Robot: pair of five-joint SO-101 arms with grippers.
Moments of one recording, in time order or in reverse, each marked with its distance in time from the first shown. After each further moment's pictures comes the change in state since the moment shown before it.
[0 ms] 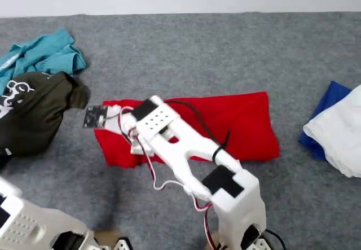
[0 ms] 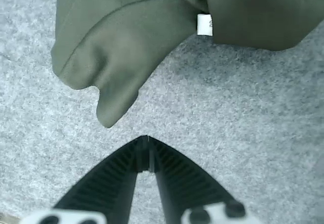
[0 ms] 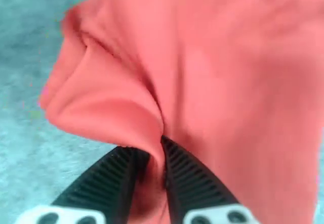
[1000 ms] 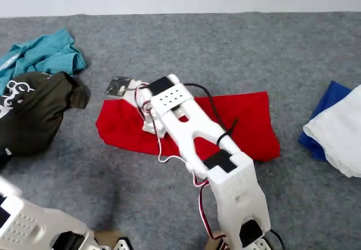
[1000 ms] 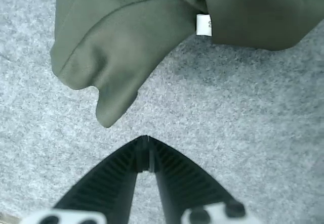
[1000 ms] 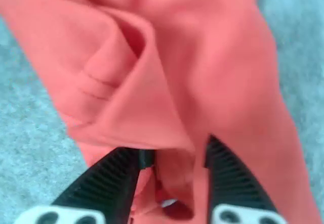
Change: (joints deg) left arm 0.0 0.0 0.0 0.8 0.0; right arm 9.6 10.9 -14.7 8.4 -7.6
